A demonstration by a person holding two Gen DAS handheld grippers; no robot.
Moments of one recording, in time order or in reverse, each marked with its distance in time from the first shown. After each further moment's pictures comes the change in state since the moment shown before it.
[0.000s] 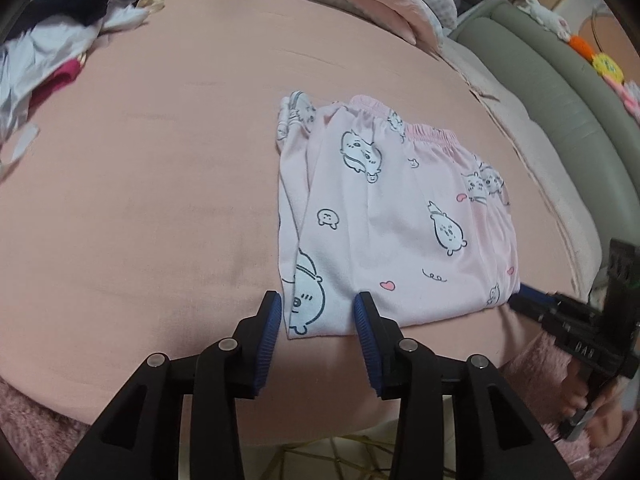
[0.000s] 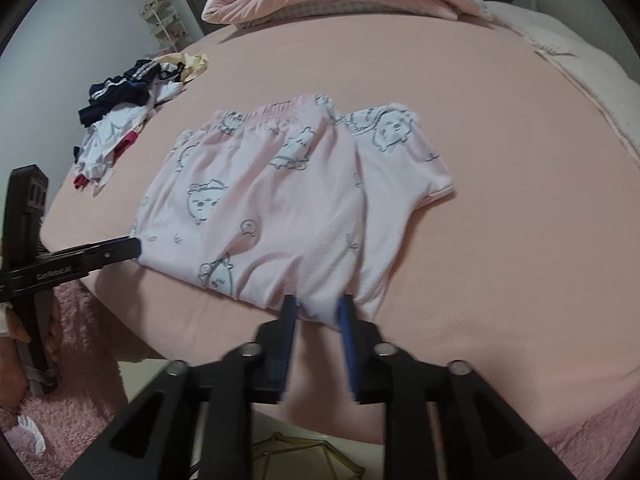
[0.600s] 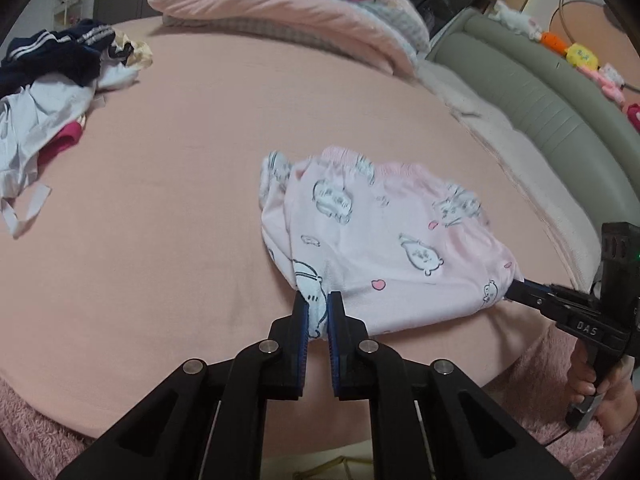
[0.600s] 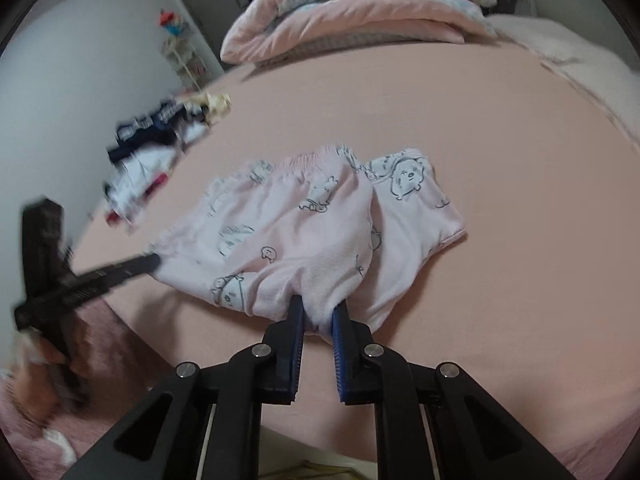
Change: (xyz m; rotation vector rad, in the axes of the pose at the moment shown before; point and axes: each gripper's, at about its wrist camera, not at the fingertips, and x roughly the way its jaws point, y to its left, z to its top) left arm -0.019 -0.025 0.005 0.111 -0.120 0.050; right arm -0.018 -0.002 0.011 -0.003 -0.108 0.053
